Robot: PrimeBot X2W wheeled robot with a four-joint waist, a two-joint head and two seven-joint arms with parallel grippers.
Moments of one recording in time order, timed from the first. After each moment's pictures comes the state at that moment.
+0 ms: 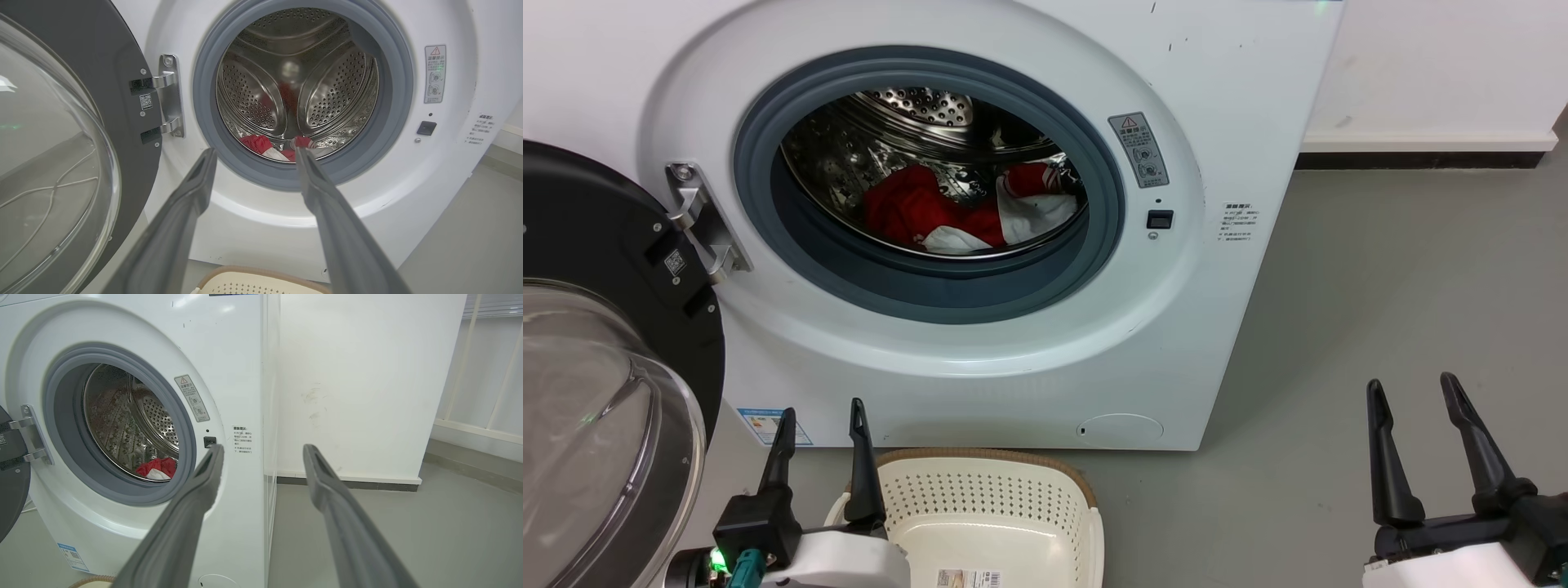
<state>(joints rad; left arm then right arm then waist) 0.05 0.05 -0.07 0.04 -0.17 0.12 -0.23 0.12 -0.05 -0.04 -0.13 0.07 0.13 -0.24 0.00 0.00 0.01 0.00</state>
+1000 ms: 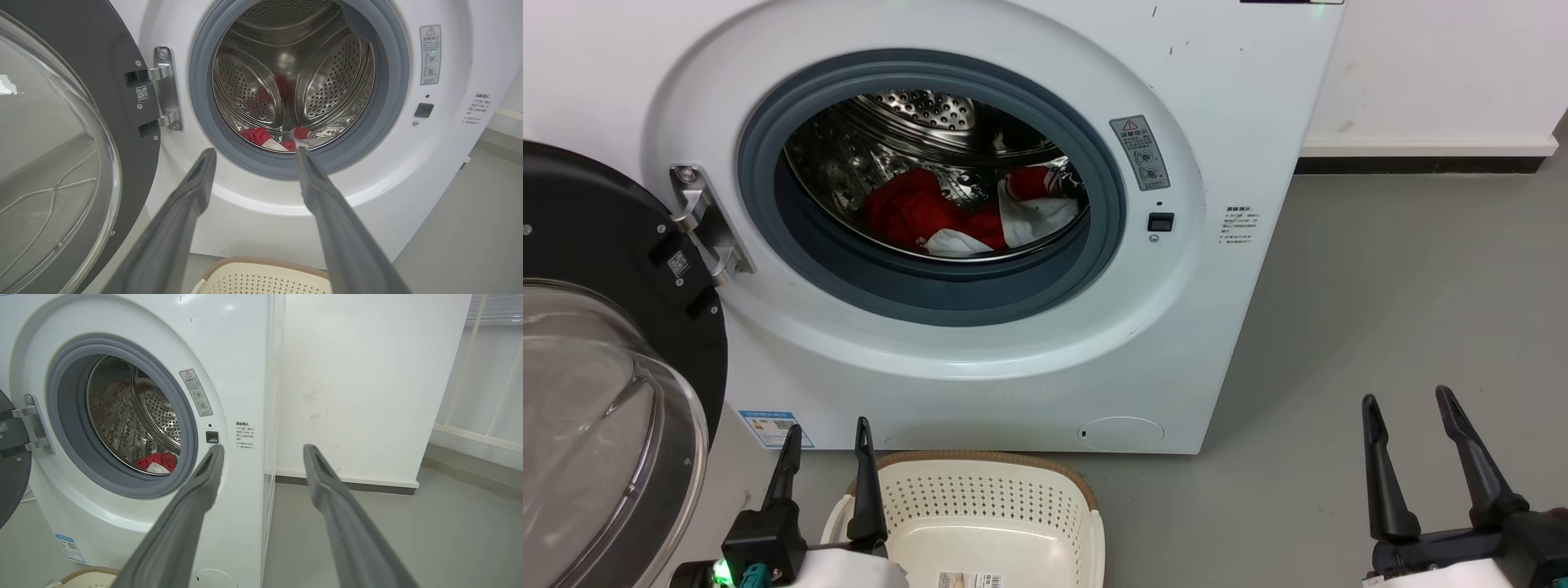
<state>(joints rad) 0.07 0.05 -0.06 0.07 -0.13 0.09 -0.26 0.15 -0.05 -0.03 -0.13 0.03 0.13 -0.26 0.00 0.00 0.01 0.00</state>
